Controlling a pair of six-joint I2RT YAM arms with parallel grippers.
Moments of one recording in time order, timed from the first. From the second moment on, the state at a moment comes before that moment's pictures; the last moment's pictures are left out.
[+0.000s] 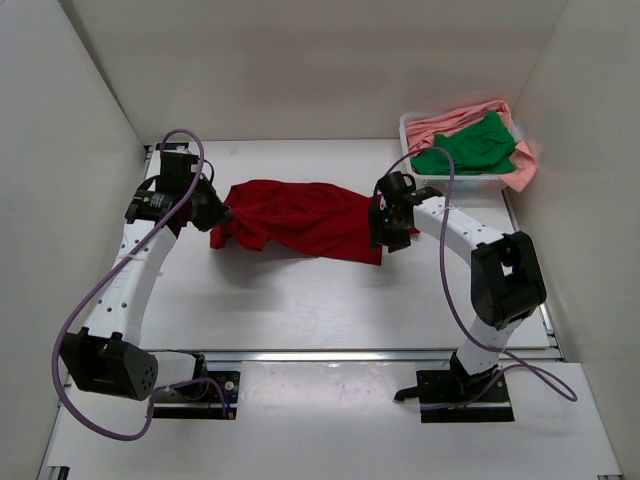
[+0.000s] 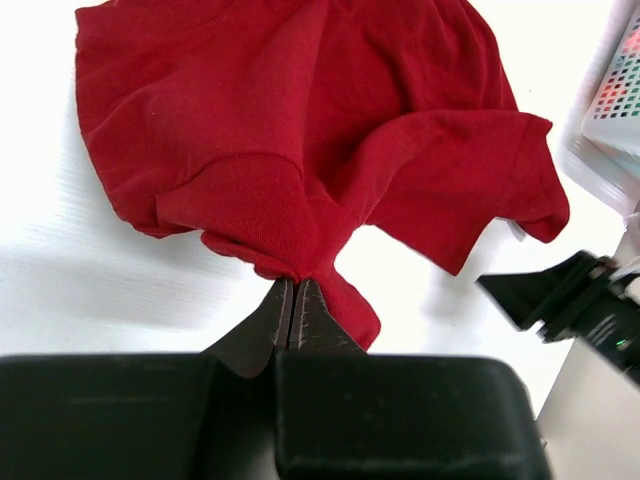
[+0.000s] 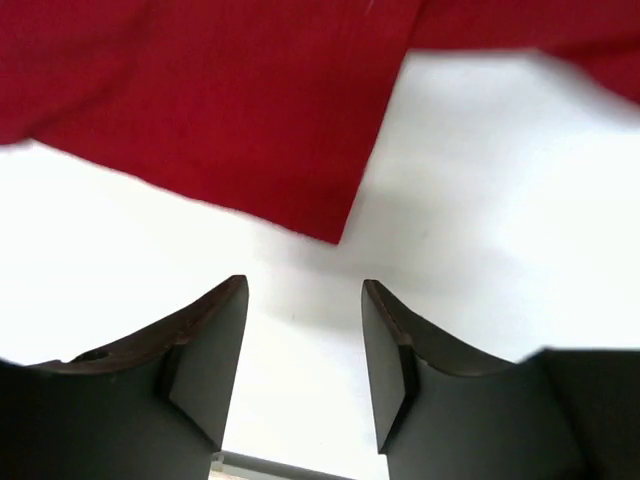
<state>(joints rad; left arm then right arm) -0.16 1.29 1.36 -0.91 0.04 -0.70 0.39 1.76 1.30 -0.71 -0.04 0.32</state>
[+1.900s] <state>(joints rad) -0.30 1.55 2.31 -0.84 -0.27 -0.49 0.11 1.21 1.59 -0.43 -0.46 0.22</state>
